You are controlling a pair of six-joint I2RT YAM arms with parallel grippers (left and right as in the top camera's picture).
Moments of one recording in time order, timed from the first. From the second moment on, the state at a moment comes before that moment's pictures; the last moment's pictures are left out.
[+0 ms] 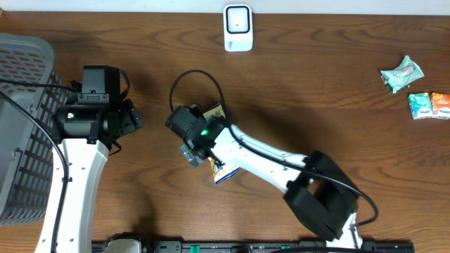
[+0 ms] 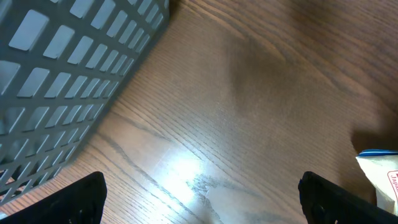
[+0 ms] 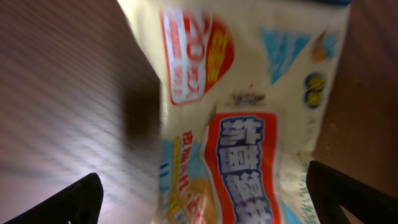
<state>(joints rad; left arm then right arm) -0.01 1.31 1.26 -1.15 -0.32 -0.43 0.96 2.07 1.52 -0.79 0.26 0.28</state>
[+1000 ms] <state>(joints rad) -0.01 1.31 1.26 -1.15 -0.32 -0.43 0.62 2.12 1.68 -0.93 -0.42 0.19</state>
